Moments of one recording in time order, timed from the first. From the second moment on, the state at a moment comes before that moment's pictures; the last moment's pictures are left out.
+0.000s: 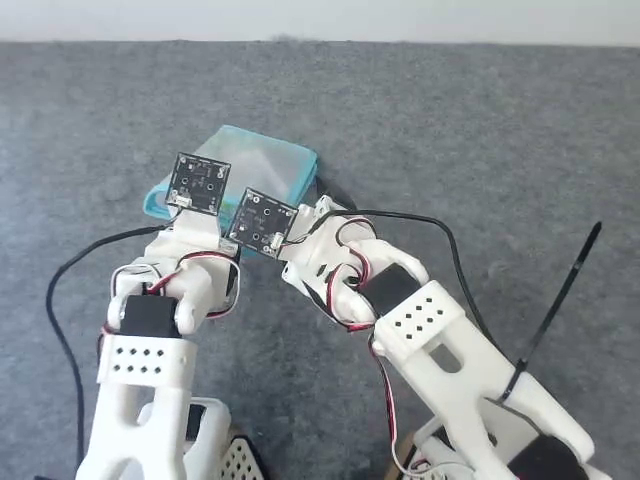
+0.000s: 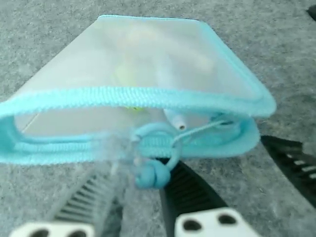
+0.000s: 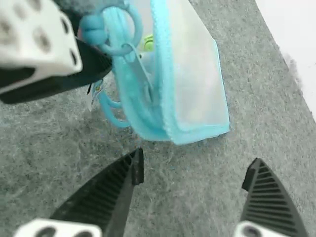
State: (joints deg) left arm -3.2 -53.8 59.2 57.4 -4.4; right arm -42.1 -29.1 42.0 36.0 32.0
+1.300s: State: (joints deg) left arm -3.4 -53.8 59.2 57.4 -4.0; right arm -42.6 -16.9 33.5 34.9 32.3
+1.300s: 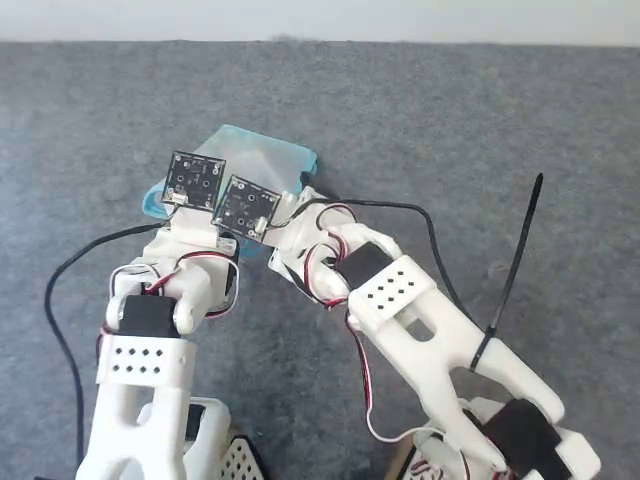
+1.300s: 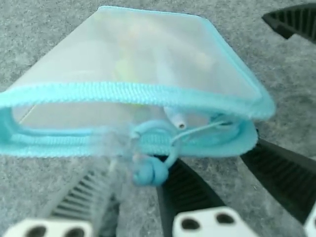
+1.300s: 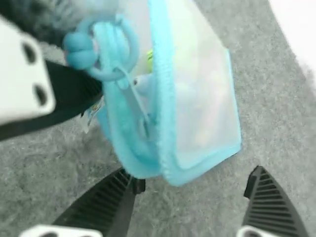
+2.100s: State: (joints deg) left arm -3.5 -53.8 59.1 57.4 -3.9; right arm -42.8 -16.9 32.7 34.9 32.3
